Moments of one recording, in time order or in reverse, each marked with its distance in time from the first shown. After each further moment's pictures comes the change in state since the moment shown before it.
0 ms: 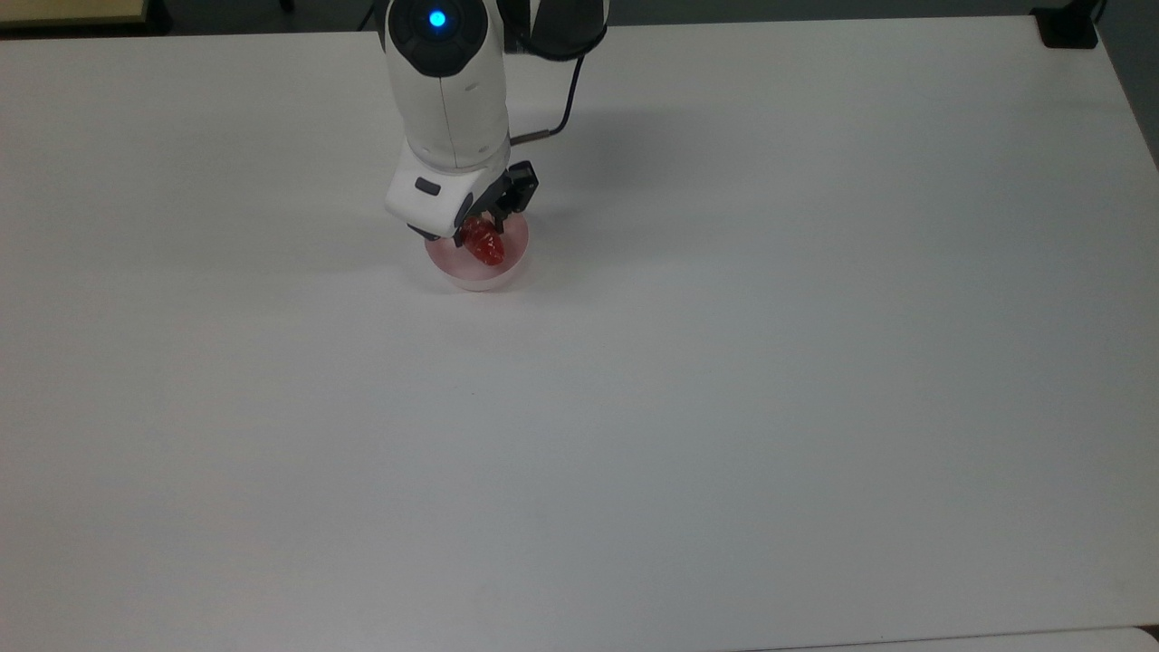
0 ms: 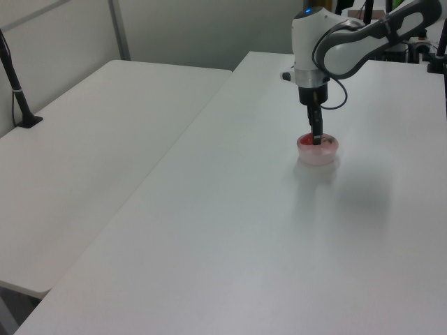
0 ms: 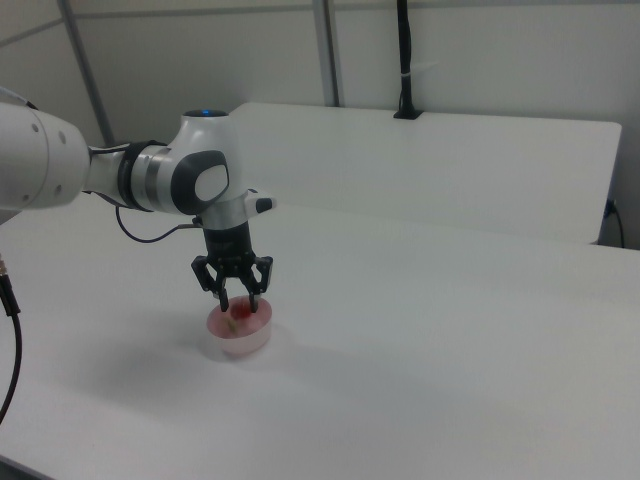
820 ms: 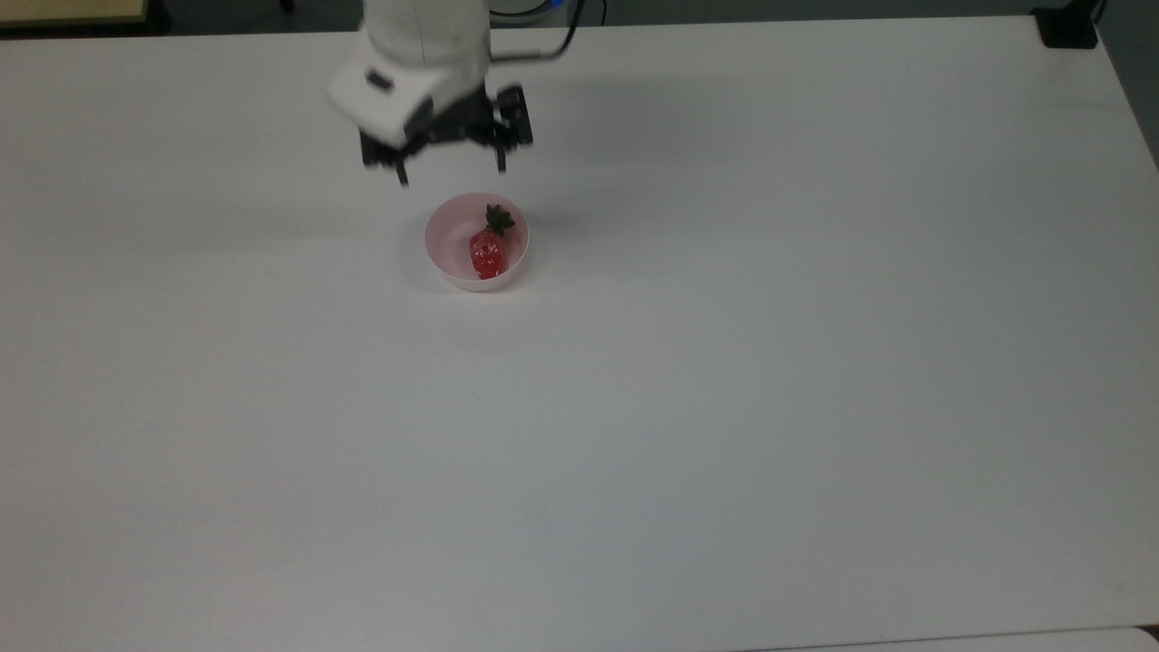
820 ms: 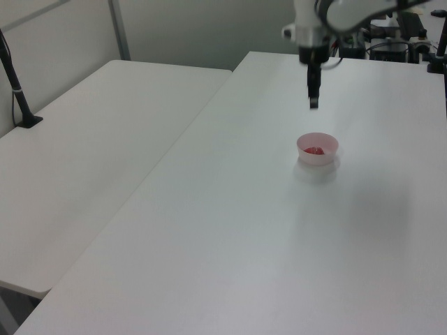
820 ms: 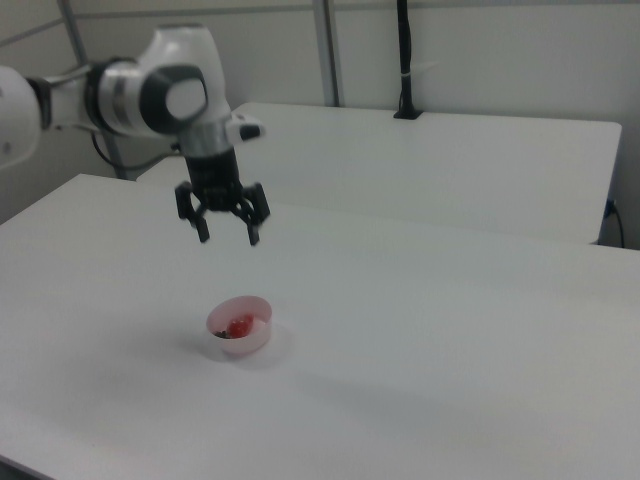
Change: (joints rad) arm -0.009 -0.120 0.000 0.176 0.001 -0.244 0.137
